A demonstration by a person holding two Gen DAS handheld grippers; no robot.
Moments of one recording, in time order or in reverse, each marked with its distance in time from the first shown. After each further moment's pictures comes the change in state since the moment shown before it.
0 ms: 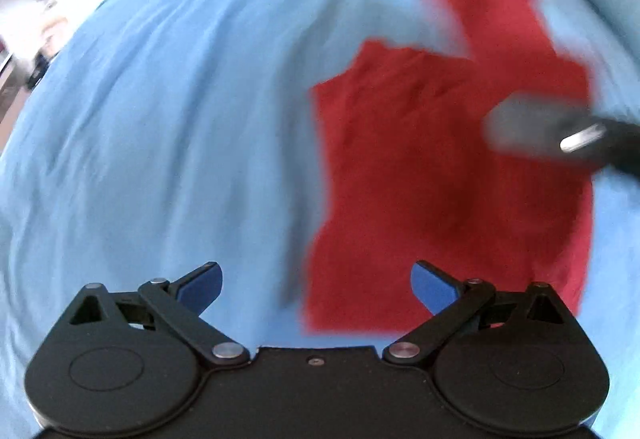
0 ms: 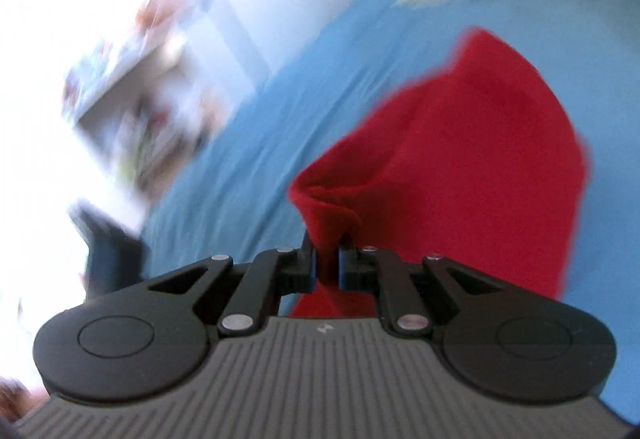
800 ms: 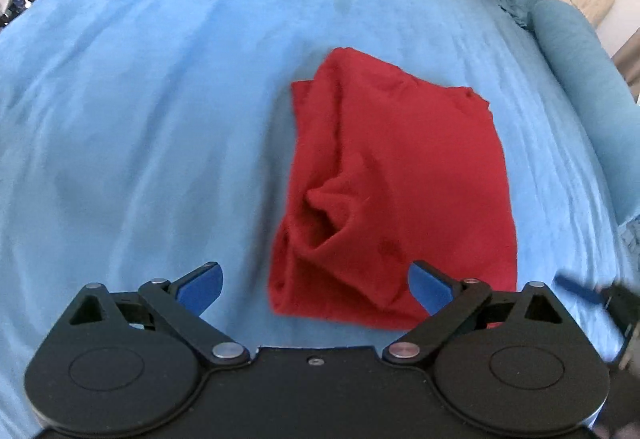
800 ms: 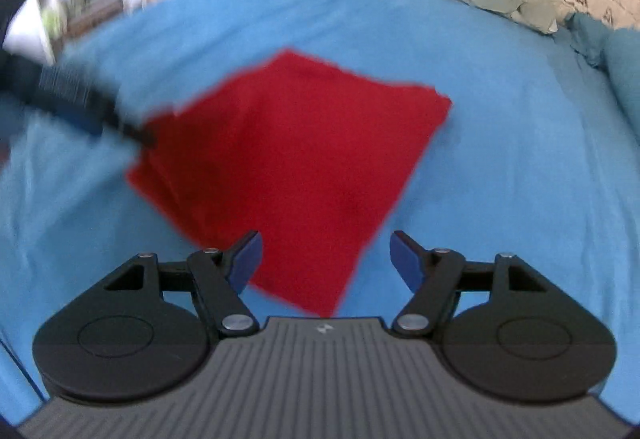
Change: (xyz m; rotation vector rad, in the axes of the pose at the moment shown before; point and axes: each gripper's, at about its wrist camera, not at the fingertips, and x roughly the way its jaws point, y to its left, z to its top) left arm 0.001 0.014 -0.008 -0.147 -0.067 -0.298; right arm -0.034 -0.008 -0.104 -0.331 0.082 -0.407
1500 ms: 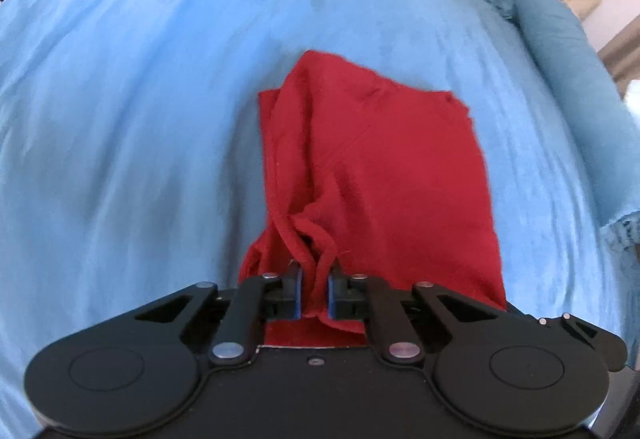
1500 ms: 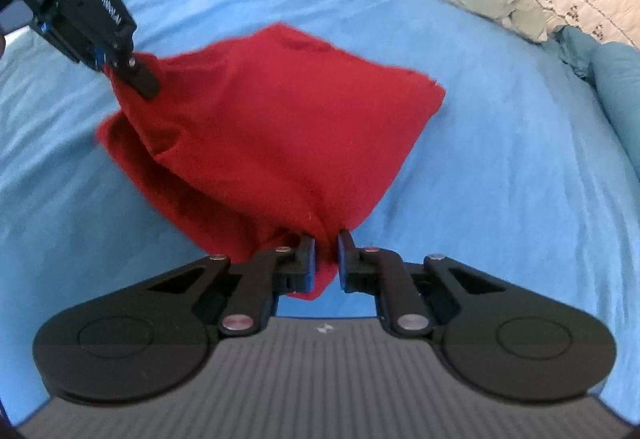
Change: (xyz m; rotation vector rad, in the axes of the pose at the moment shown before) left arm 0.005 -0.004 0.029 0.024 0.048 -0.082; right arm 0.027 0.004 -0.023 -0.024 -0.037 -0.073
